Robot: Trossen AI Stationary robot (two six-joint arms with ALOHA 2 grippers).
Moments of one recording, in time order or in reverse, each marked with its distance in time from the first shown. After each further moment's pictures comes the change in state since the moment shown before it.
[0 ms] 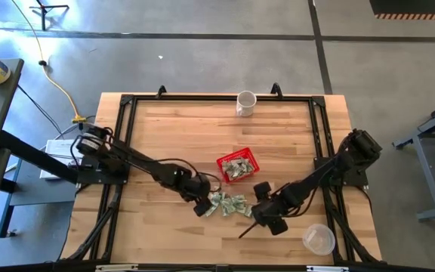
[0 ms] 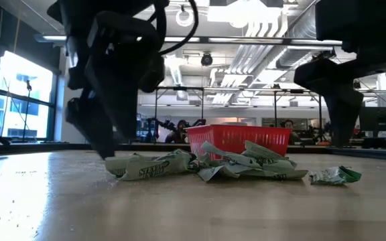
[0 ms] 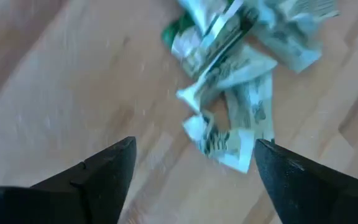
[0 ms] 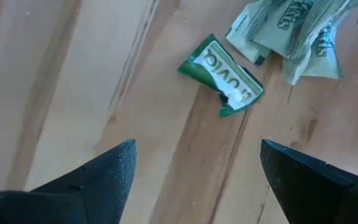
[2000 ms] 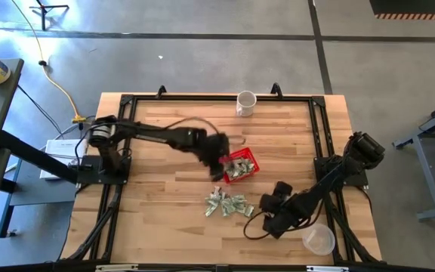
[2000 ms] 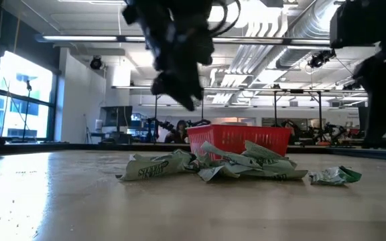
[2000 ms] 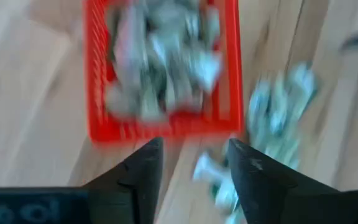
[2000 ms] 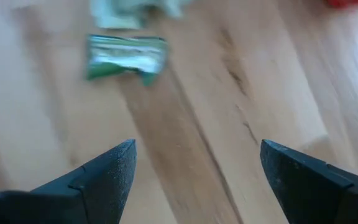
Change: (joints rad) left arm 0.334 0.050 0.332 -0.214 0.086 0.592; right arm 0.138 -0.001 0.000 -0.145 0.275 0.820
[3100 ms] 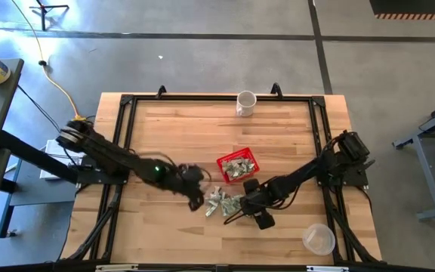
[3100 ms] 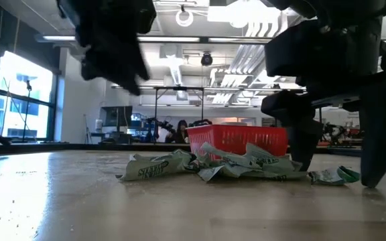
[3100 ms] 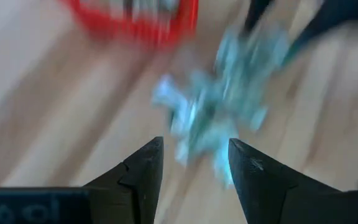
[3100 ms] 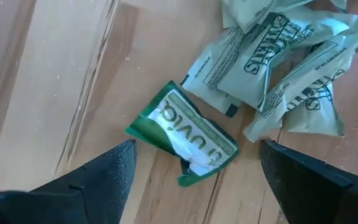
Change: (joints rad) left arm -0.383 -0.288 -0.381 0.229 -0.407 -0.444; right arm -0.277 0.128 0.004 0.327 -0.389 -0.896
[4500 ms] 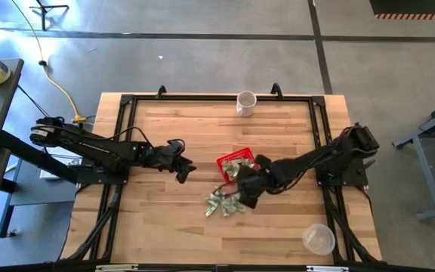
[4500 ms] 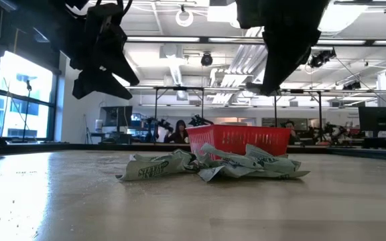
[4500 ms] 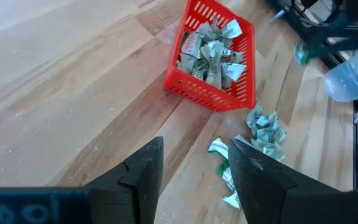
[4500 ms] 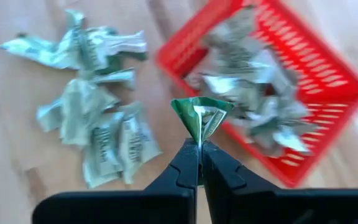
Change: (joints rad) left arm 0.229 -0.367 -0.412 0.316 0.032 0.035; right arm -0.082 -0.145 0.233 -0.404 0.356 0.566
